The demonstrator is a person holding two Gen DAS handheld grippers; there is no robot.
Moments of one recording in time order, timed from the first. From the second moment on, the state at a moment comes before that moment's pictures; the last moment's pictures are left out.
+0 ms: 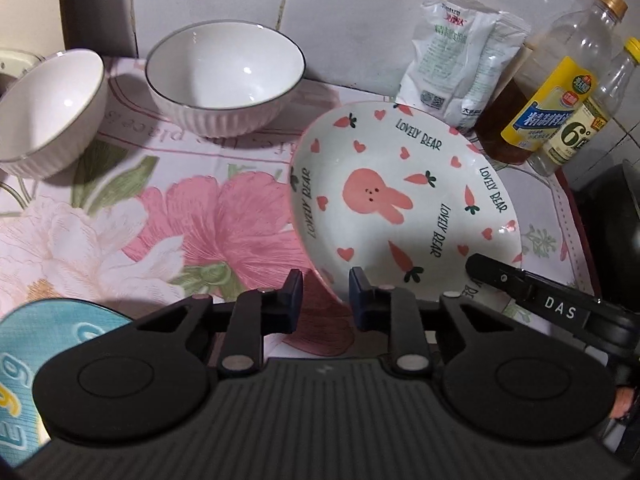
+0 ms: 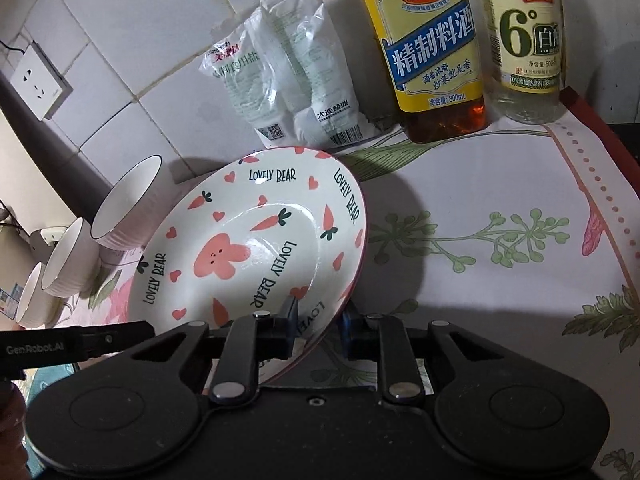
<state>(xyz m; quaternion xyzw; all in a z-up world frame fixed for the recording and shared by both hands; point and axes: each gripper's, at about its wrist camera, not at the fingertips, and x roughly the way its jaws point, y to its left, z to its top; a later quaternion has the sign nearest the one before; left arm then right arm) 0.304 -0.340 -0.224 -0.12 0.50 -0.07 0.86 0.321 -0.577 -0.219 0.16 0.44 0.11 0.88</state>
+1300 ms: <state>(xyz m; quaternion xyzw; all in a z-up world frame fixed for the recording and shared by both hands) 0.178 -0.315 -0.110 -0.08 0.49 -0.03 0.87 0.273 -0.574 -0.176 0.23 0.49 0.10 0.83</state>
